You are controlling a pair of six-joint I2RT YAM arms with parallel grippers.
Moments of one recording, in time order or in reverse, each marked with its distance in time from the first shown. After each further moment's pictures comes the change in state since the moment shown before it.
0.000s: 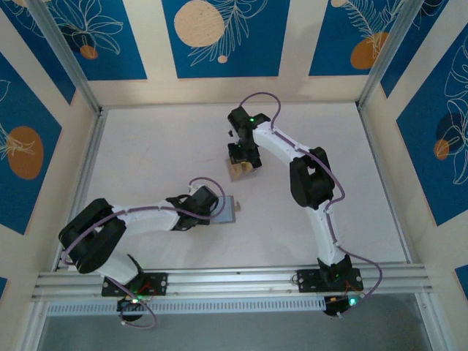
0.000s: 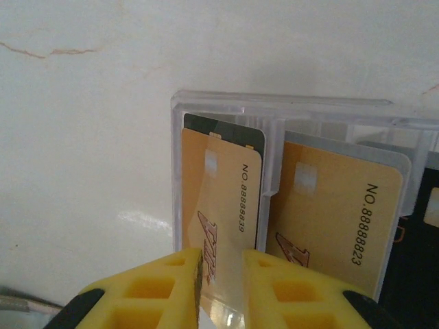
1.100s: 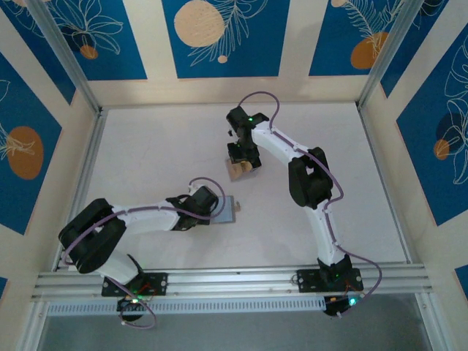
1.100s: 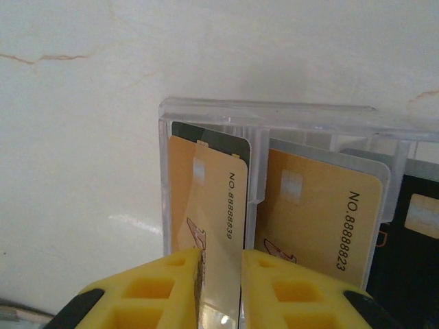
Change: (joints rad) left arm 0.000 0.001 -0.002 0.004 0.000 0.000; right arm 0.011 0.017 0.027 -0.016 0.019 -0.005
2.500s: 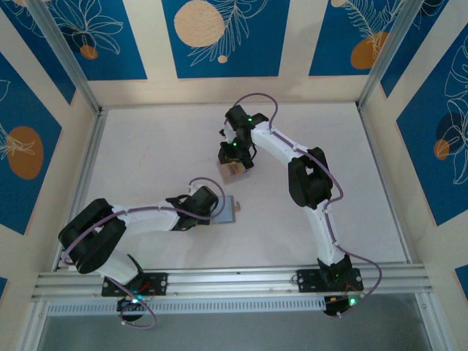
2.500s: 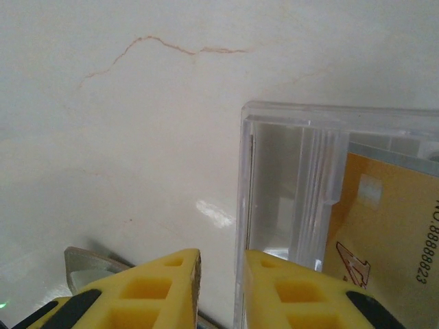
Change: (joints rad) left arm 0.000 -0.001 -0.003 0.007 0.000 0.000; right arm 0.004 0.000 0.000 0.067 -0.281 -0.014
